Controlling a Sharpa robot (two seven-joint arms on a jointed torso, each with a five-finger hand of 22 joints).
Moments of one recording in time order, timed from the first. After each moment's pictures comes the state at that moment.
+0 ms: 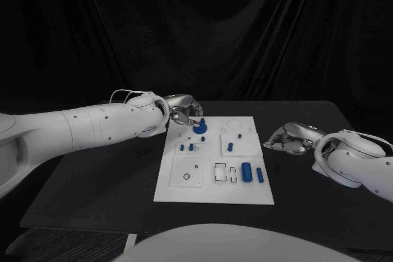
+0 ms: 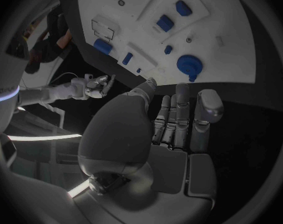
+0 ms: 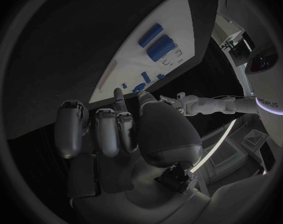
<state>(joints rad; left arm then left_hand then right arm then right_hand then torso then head) 1.23 -0.68 -0.21 1.18 -1.24 -0.21 0.09 1.40 -0.09 0.26 0.21 0.08 0.71 0.07 0.07 0.64 0.58 0.04 0.45 0.55 0.97 -0.01 0.97 0.76 0.11 1.22 0.12 1.14 1.31 1.16 -0.85 -0.21 1.40 -1.34 -0.24 0.00 1.19 0.10 -0.03 0.28 0.37 0.88 0.12 0.22 0.18 1.46 0.04 1.57 1.31 1.47 -0.03 1.48 1.31 0.05 1.47 0.08 1.36 1.31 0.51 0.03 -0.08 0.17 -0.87</state>
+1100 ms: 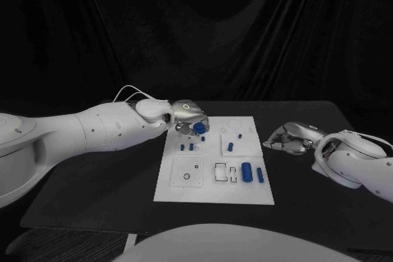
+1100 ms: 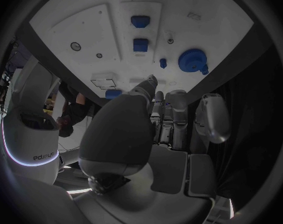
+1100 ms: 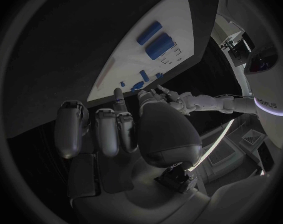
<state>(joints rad) 1.19 -0.61 -0.21 1.08 -1.82 -0.31 0.34 1.45 -0.08 0.23 0.18 0.08 0.89 -0.02 0.08 0.30 0.73 -0.05 0.36 0.19 1.19 -0.06 1.13 0.79 0.08 1.38 0.10 1.23 1.31 1.16 -0.86 -0.21 1.40 -1.34 -0.26 0.02 1.19 0.10 -0.03 0.28 0.37 0.88 0.12 0.22 0.18 1.46 0.04 1.57 1.31 1.47 -0.03 1.48 1.31 0.05 1.47 0.08 1.36 1.31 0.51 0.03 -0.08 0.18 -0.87</state>
